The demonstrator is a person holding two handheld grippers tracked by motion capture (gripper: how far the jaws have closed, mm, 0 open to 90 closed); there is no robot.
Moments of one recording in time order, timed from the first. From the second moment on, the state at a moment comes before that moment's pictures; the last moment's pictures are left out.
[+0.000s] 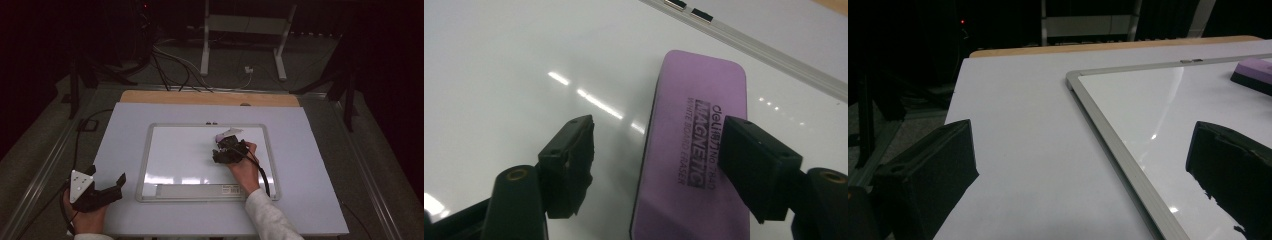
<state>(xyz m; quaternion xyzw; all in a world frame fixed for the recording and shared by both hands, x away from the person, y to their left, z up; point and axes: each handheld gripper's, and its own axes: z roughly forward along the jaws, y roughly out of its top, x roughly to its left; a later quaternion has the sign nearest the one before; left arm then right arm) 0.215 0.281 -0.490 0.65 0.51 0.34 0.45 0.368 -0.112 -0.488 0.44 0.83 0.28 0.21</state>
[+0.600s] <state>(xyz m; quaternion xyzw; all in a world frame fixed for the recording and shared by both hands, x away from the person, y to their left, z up) 0.215 0.280 -0.491 0.65 0.51 0.34 0.45 0.375 -0.125 -0.491 0.46 0.82 0.25 0.24</state>
